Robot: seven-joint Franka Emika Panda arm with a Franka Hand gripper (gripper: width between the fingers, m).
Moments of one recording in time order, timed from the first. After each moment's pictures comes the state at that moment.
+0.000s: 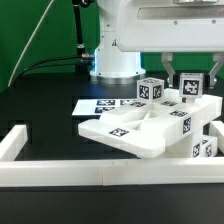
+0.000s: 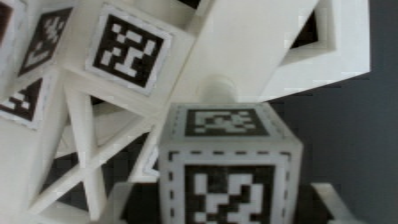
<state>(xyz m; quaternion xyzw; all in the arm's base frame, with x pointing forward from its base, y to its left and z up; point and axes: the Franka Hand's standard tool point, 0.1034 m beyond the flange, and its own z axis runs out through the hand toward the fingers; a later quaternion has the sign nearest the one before) 0.660 0.059 0.134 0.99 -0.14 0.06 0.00</state>
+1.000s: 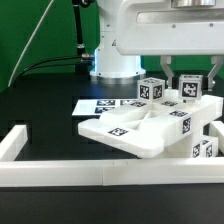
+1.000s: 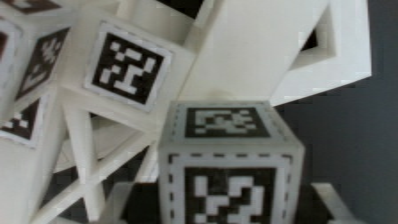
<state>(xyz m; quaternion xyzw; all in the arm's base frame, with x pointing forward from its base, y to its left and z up) 0.656 0.057 0.130 0.99 -0.16 0.06 0.00</state>
